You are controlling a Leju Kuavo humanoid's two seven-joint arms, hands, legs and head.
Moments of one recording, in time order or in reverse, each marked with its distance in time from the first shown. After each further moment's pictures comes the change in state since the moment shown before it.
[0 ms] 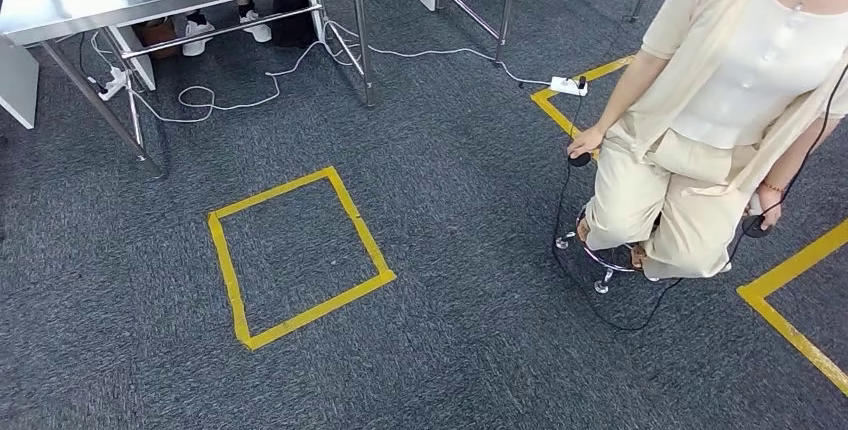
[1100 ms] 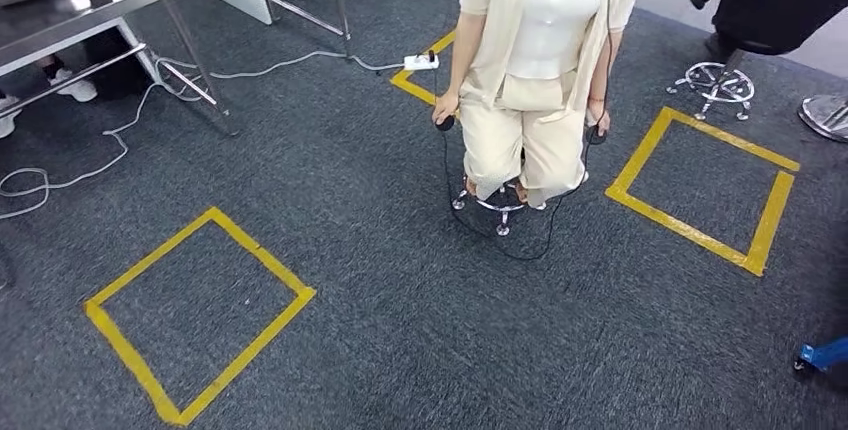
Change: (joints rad) left arm 0.006 0.000 -0.053 0.000 -0.131 0.055 -0.053; right arm 0.008 0.025 0.008 -0.001 -0.021 -0.082 -0.052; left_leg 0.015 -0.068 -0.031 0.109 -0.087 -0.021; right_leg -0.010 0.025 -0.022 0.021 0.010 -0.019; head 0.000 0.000
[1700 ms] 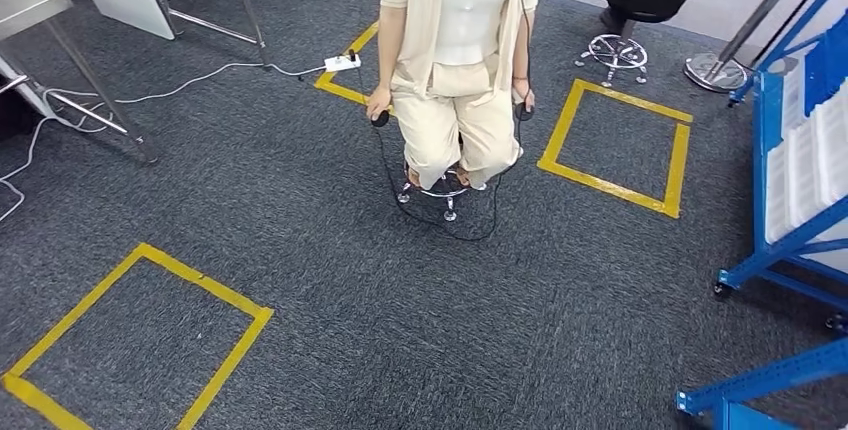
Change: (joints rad) left arm 0.006 0.003 -0.001 0.000 -0.009 -0.005 0.005; right arm 0.001 0.001 -0.016 0.000 0.003 -0.005 0.001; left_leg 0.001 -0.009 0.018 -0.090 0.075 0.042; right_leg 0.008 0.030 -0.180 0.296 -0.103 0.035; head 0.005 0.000
